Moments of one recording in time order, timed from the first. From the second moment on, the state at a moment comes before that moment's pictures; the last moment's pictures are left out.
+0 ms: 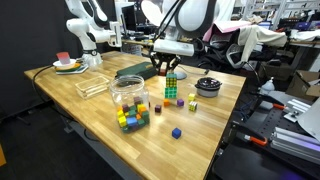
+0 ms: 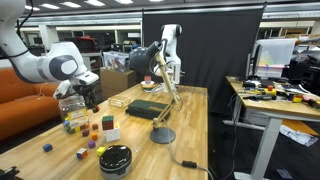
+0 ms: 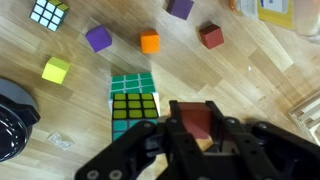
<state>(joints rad) 0.61 0.29 -0.30 -2.43 -0.07 2.99 1.05</state>
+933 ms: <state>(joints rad) 0.37 0.29 -0.21 -2.16 -0.04 2.51 1.03</state>
